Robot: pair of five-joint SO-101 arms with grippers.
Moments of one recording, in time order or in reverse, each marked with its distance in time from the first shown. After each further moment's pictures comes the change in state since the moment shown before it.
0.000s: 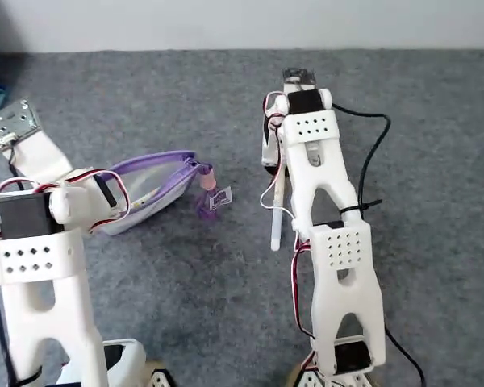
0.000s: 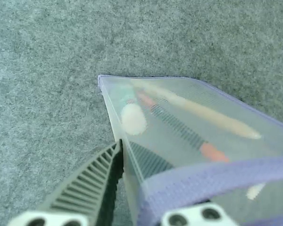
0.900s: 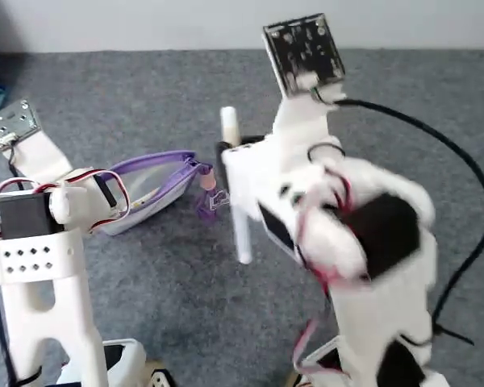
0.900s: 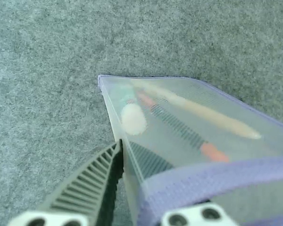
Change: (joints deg) left arm 0.0 0.0 0.0 0.0 0.0; right arm -25.0 -74.8 28.0 -6.9 2.0
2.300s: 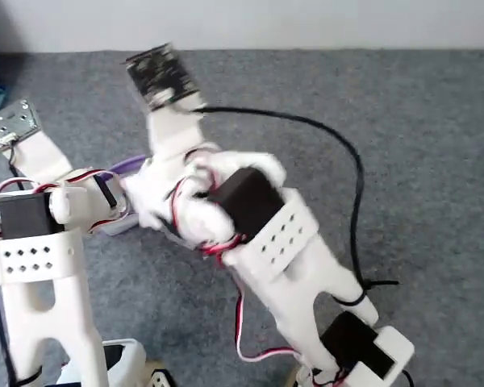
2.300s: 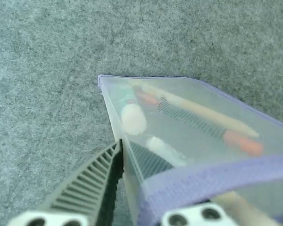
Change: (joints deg) left arm 0.0 0.0 0.0 0.0 0.0; right arm -14.7 18.0 0.5 -3.6 -4.1
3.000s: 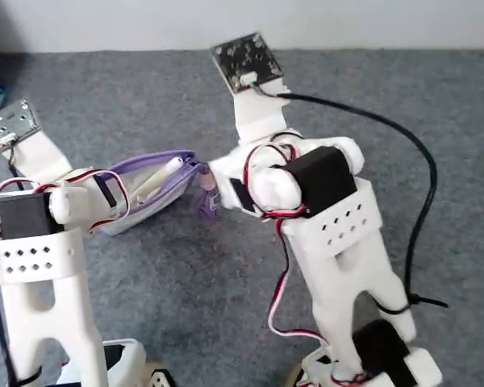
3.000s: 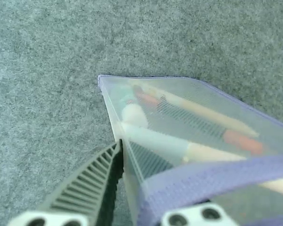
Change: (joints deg) left arm 0.0 0.0 0.0 0.0 0.0; right arm 20.4 -10.2 11.6 10.5 13.3
